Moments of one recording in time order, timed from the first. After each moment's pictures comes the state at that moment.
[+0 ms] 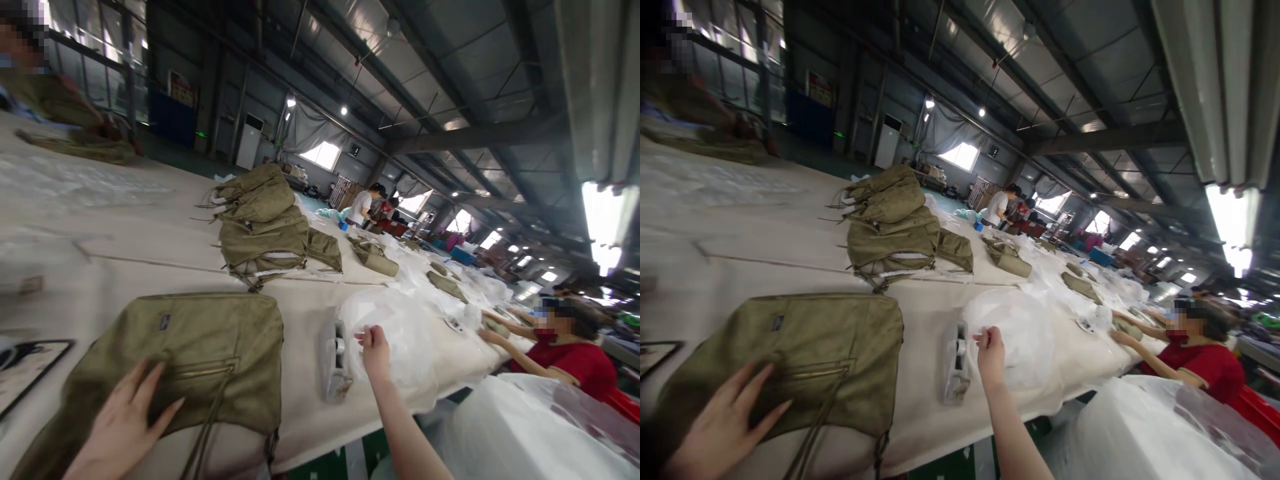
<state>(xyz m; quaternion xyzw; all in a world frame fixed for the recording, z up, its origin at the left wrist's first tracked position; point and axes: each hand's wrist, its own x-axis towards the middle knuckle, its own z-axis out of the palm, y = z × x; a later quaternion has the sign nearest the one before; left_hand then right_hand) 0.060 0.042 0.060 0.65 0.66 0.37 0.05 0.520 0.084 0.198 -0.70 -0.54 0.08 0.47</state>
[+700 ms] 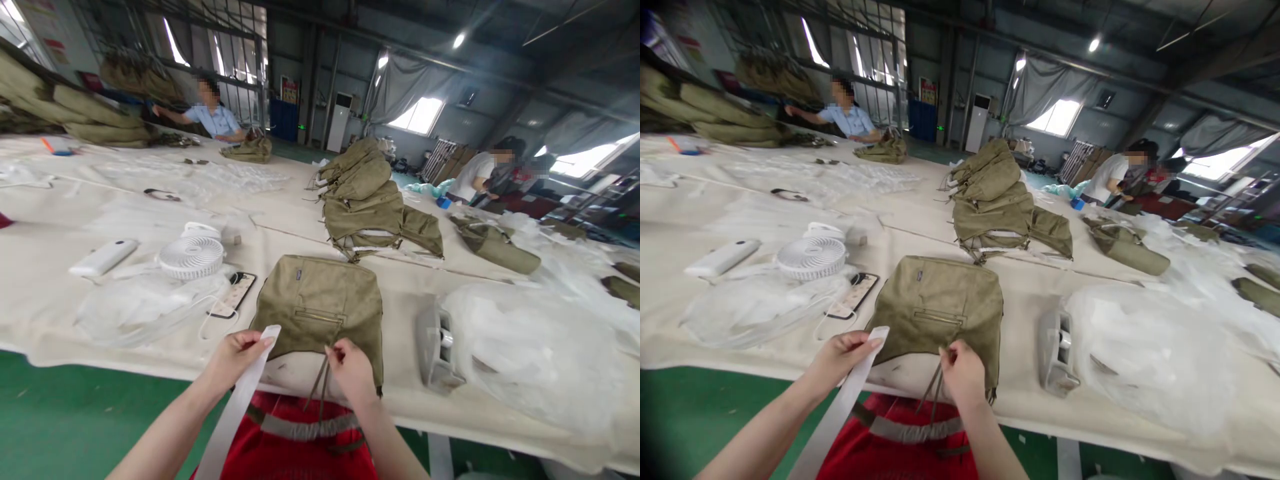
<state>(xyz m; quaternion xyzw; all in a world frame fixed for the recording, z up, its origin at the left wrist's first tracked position) 0.008 -0.048 0.149 0.41 0.63 0.47 0.47 0.253 0.008 0.126 -0.62 -0.73 0.23 0.15</state>
